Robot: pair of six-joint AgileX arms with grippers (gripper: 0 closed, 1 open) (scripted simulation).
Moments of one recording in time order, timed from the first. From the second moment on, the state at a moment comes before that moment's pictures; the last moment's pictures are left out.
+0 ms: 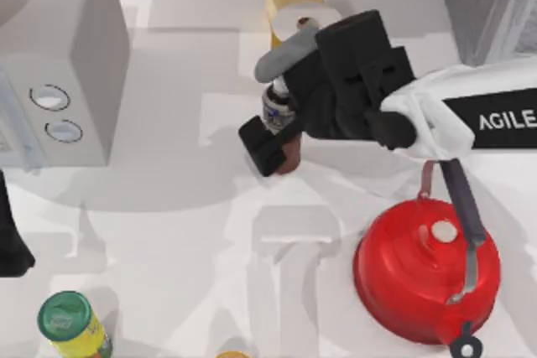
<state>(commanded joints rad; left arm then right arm) 0.00 0.00 0.00 0.00 0.00 0.00 0.60 2.07 1.24 0.12 -0.12 -0.10</state>
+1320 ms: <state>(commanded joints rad) 0.00 0.00 0.00 0.00 0.00 0.00 0.60 2.07 1.24 0.12 -0.12 -0.09</state>
